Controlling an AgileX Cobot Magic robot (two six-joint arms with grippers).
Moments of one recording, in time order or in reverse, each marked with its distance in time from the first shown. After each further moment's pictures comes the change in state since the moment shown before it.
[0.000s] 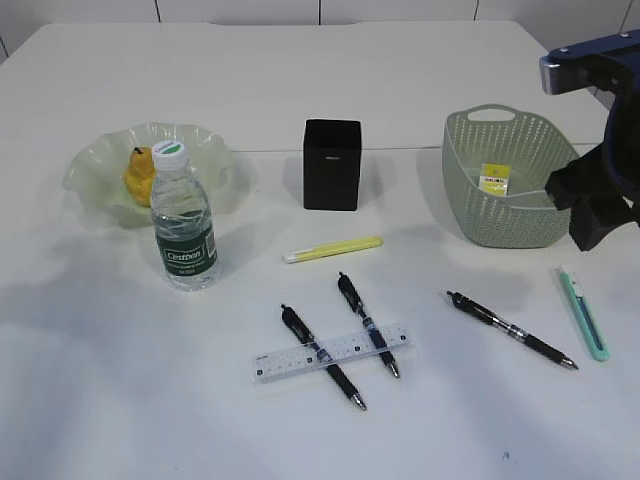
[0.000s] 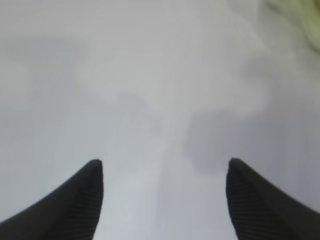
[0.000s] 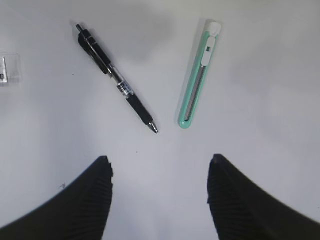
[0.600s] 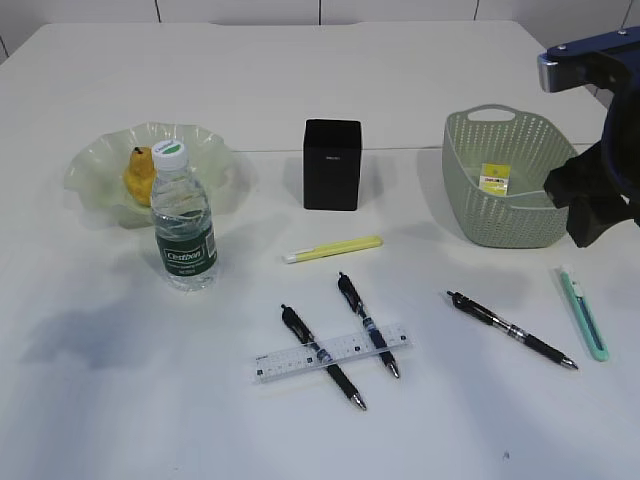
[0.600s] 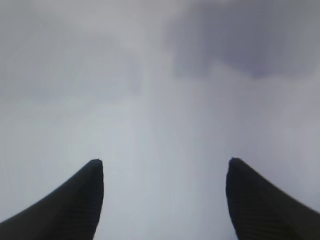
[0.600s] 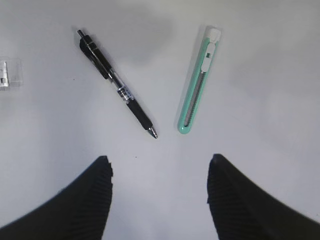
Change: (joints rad) left arm -0.196 -0.020 -0.108 -0.222 0.562 0.260; right arm 0.000 0.000 0.000 -0.002 -0.014 -0.004
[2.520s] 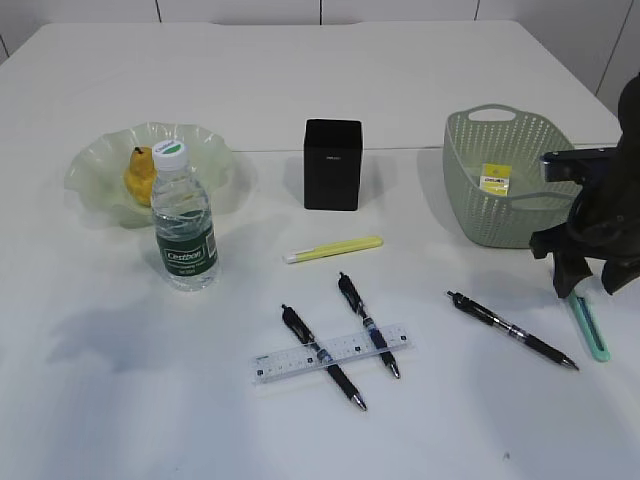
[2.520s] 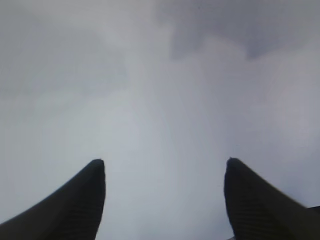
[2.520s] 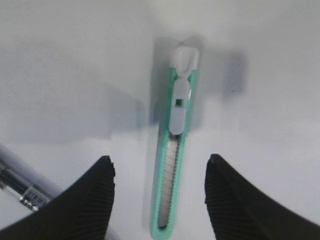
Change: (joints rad) left arm -0.062 -0.004 -0.038 -0.039 0.081 0.053; right arm -0.249 0.413 -0.008 0.081 -0.305 -0.035
